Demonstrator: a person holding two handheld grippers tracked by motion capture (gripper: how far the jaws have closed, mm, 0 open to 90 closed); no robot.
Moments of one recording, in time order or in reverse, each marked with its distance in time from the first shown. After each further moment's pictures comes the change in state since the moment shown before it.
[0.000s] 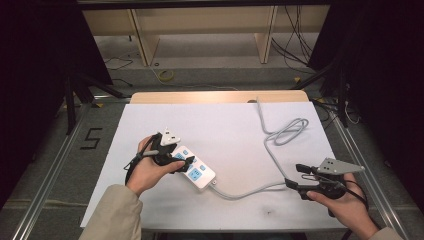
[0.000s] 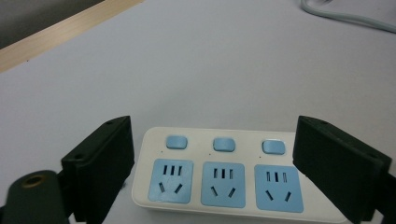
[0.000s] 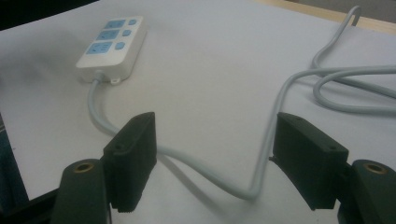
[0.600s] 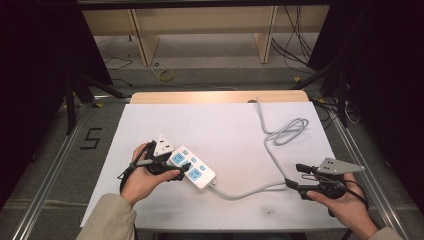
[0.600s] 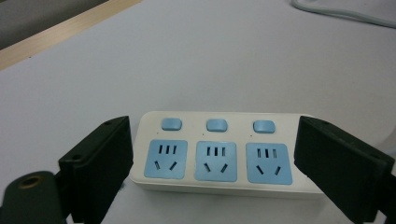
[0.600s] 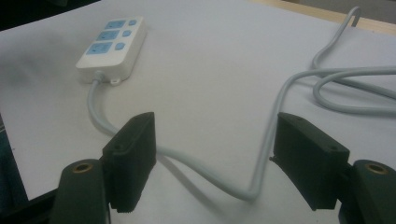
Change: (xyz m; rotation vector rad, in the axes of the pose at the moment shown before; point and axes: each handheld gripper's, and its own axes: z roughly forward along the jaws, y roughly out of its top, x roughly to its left) left arm -0.006 -0.019 -0.015 -0.030 -0.007 0.023; right arm 0.000 0.000 0.000 0.000 -0.001 -0.002
